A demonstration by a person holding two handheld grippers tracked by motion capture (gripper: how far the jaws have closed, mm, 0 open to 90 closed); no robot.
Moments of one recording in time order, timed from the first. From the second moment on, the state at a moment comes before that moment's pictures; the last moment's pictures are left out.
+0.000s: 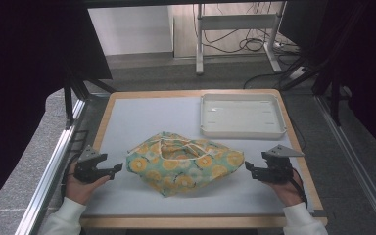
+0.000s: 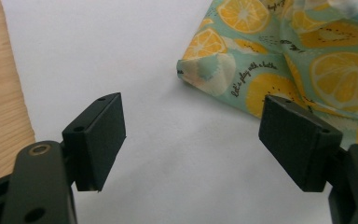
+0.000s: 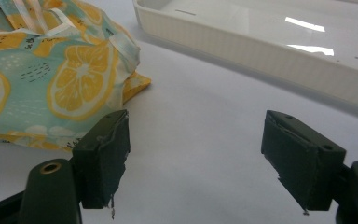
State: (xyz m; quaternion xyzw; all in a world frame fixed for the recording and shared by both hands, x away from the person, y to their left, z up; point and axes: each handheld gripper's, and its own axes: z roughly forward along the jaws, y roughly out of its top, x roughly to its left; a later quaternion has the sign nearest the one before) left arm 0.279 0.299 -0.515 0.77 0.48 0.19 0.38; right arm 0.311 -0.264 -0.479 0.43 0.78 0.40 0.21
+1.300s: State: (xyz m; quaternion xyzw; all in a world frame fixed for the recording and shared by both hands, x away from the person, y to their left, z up) left arm 0.285 0.276 -0.453 0.77 0.45 0.20 0.41; right arm 0.309 -0.265 -0.482 0.44 0.78 0.40 0.21
